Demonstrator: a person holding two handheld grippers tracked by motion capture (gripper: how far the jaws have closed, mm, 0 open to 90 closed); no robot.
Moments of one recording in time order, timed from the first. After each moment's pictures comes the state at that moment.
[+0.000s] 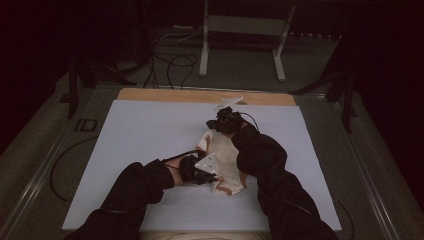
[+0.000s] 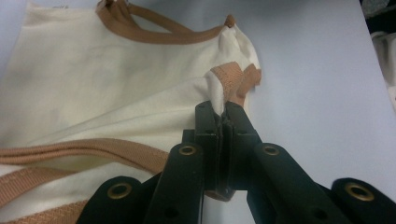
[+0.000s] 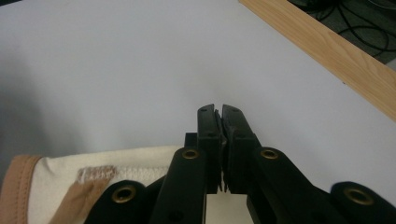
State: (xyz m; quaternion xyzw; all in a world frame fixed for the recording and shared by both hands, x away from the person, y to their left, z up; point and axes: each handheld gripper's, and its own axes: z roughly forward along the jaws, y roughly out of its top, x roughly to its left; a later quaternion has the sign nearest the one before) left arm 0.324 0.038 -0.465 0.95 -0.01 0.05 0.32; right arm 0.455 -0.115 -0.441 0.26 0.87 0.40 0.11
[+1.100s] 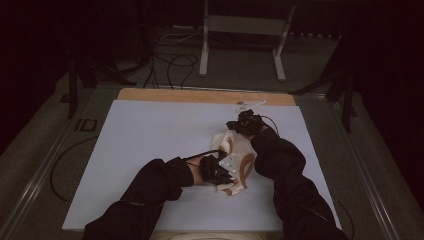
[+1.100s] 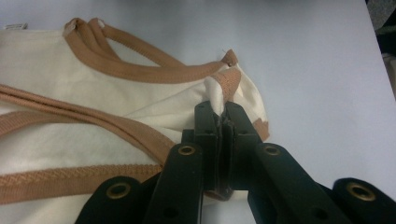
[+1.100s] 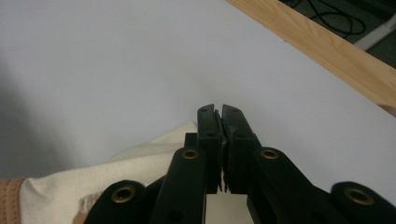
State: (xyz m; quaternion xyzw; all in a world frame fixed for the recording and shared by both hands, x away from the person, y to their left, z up) left arm 0.333 -0.016 -0.474 0.95 -0.01 0.01 0.30; right arm 0.452 -0.178 -0.449 0.30 0.86 0.39 0.14
